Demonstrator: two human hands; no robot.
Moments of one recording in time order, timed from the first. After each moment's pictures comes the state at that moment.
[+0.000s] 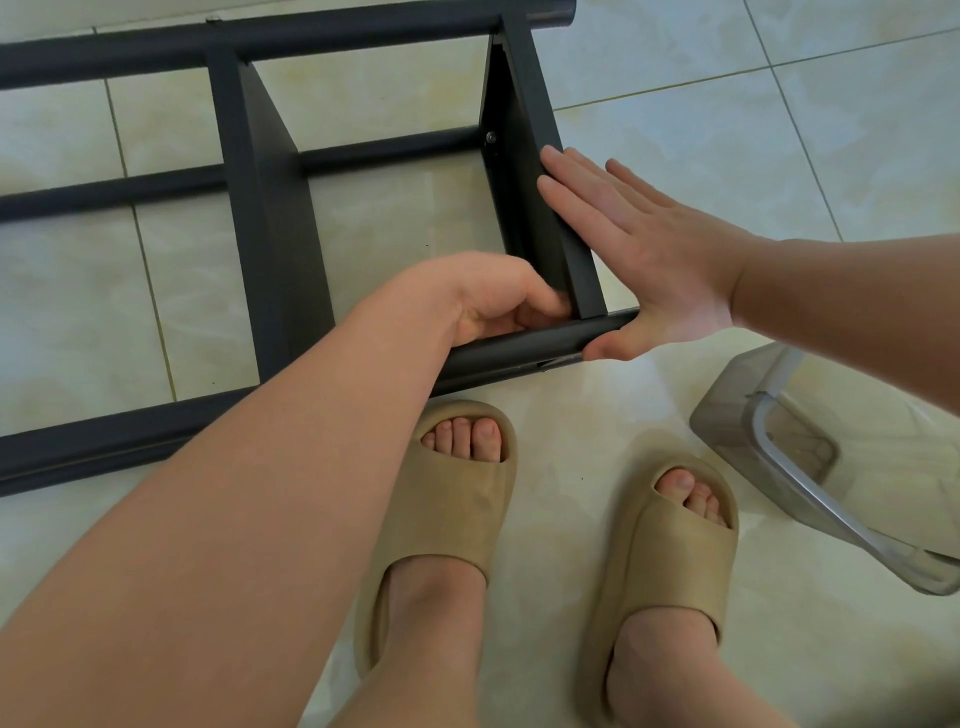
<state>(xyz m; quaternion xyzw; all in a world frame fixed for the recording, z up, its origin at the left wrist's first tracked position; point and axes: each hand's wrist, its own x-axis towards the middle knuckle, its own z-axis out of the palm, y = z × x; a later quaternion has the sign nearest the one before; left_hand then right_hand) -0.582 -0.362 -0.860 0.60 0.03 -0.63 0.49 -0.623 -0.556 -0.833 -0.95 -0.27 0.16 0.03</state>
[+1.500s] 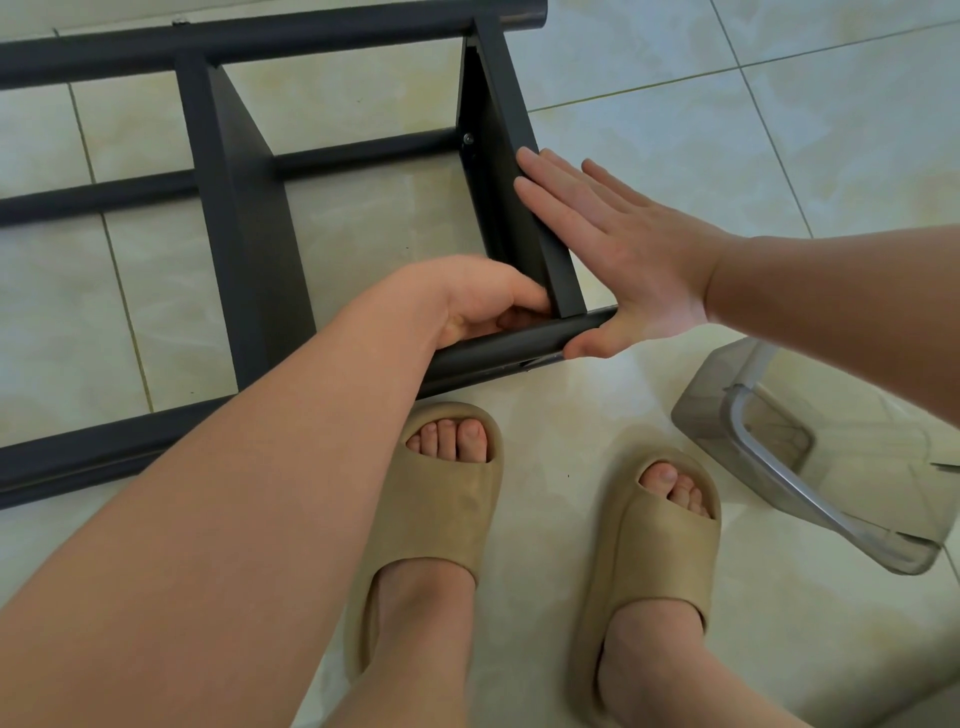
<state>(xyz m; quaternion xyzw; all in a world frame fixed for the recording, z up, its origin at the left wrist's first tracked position) -0.583 -0.367 -0.861 0.62 0.02 -0.62 0.49 -0.623 -0.556 -0.833 -0.95 -0.27 0.16 0.02</state>
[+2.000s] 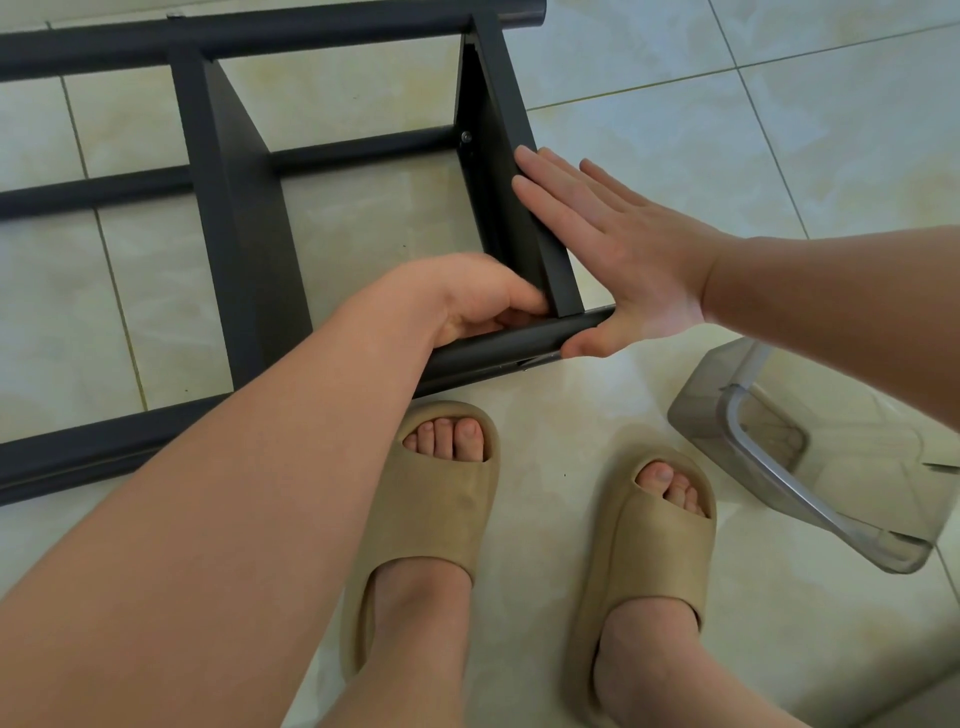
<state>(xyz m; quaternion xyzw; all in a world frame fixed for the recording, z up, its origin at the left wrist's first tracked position) -0.583 -0.367 -0.864 0.63 0.01 -0.59 0.50 -0.623 -0.557 -0.833 -0.95 -0.27 0.16 0.03</state>
